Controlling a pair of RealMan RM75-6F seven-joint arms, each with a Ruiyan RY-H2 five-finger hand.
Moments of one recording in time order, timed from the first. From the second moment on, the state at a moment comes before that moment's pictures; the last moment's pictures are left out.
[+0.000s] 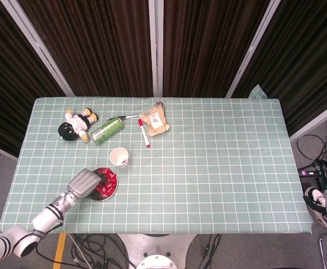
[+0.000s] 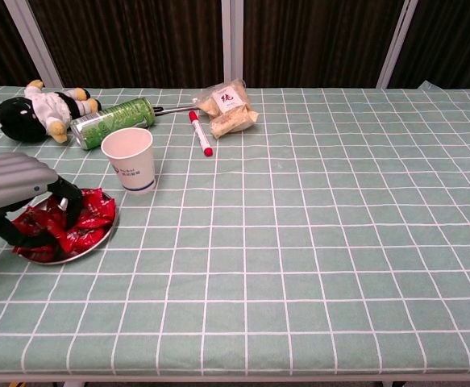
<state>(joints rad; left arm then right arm) -0.57 -1.50 0.09 -1.22 1.60 0.99 0.01 0.05 -1.04 0.10 -1.64 -1.40 1.47 -0.05</state>
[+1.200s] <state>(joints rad) -0.65 -1.38 -0.06 -1.33 1.58 1.09 -0.10 0.04 -1.03 0.10 -1.64 -1.40 1.49 -0.03</state>
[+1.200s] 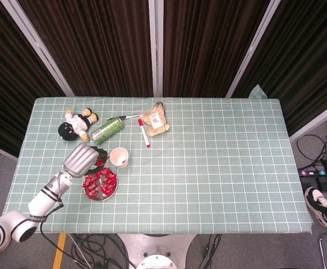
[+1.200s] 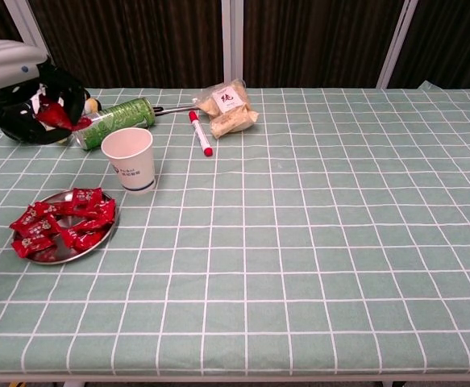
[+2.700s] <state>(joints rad) -0.81 -1.42 -0.09 -1.35 1.39 0.83 0.02 0.03 -1.03 0.11 -1.62 -1.38 1.48 -0.02</state>
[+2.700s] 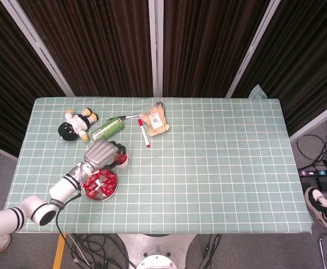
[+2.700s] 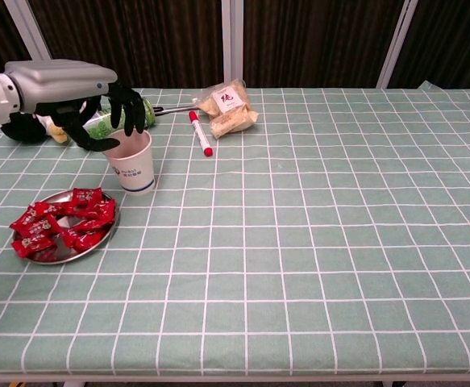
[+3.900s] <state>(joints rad) -0.54 -1.34 0.07 -1.32 1.53 1.11 0.08 0.02 -1.01 0.10 -1.65 -1.42 1.52 -0.02</state>
